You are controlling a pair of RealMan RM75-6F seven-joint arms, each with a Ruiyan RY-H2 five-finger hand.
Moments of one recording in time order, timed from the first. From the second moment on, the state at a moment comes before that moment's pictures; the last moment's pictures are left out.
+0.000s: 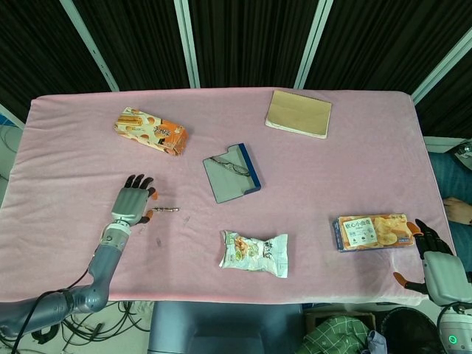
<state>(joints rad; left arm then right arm) -0.70 -1.63 -0.17 -1.33 0.87 0.97 0.54 0.05 -1.08 0.05 -1.71 -1.40 1.40 -0.04</state>
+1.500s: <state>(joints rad) -0.72 -1.74 -0.17 -1.25 0.80 1.04 0.66 0.05 -1.08 0.06 -1.71 -1.39 1.40 -0.03</state>
